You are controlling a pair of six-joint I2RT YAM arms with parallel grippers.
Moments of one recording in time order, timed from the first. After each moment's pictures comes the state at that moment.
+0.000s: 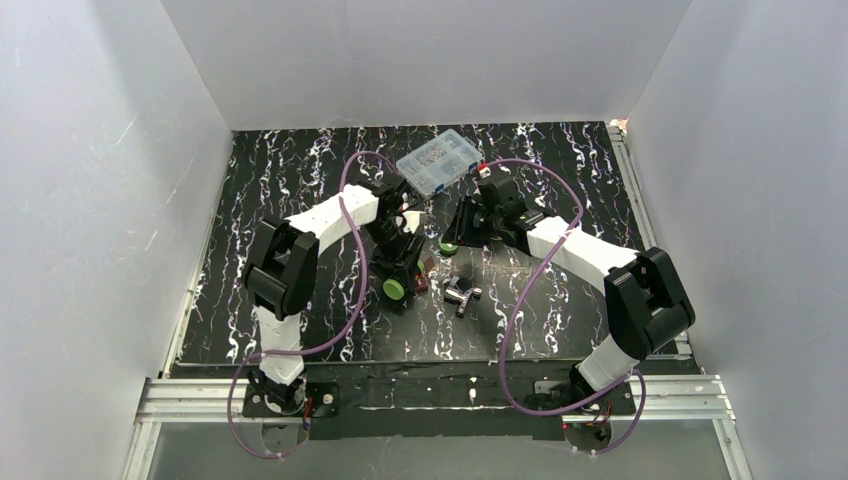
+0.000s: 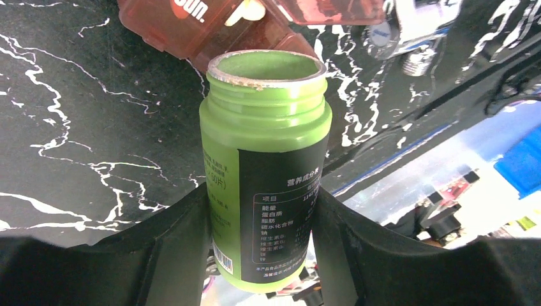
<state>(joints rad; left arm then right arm) -0.54 1.94 1.47 -1.13 0.45 -0.13 0.58 1.59 1.06 -0.22 -0.24 0.67</state>
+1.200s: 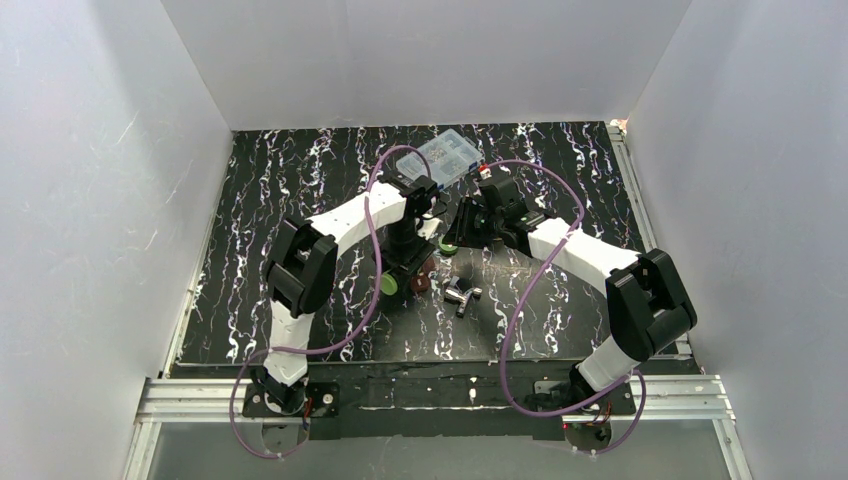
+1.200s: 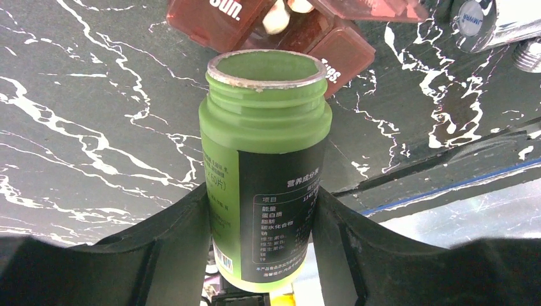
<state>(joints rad) -0.67 2.04 1.66 -1.32 0.10 -0.04 0.58 1.58 1.05 -0.21 -0.24 0.67</state>
